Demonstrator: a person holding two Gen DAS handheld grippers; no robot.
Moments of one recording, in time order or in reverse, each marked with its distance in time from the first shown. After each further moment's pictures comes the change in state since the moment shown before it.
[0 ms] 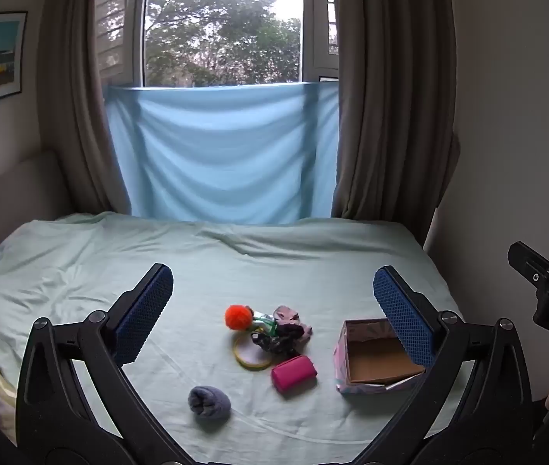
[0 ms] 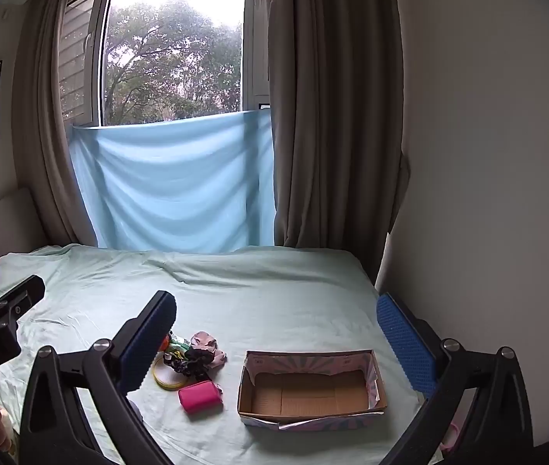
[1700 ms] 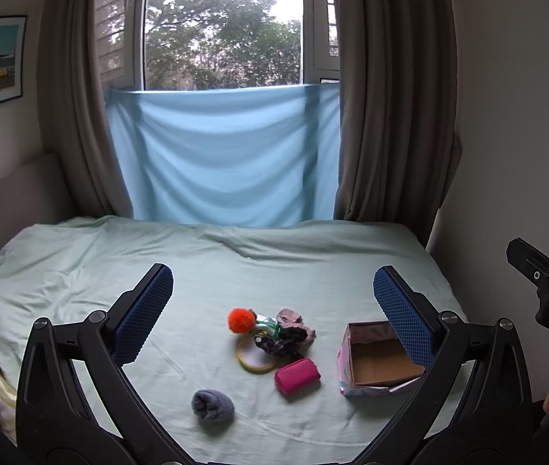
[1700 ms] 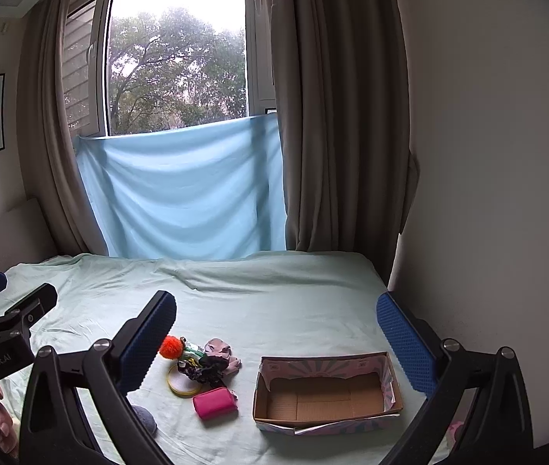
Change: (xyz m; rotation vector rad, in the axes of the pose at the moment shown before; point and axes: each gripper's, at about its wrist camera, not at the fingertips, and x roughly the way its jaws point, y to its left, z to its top) left arm 0.000 0.004 0.005 0.000 -0.001 0.000; right arm 0.003 0.007 -0.005 0.029 -0.024 0.040
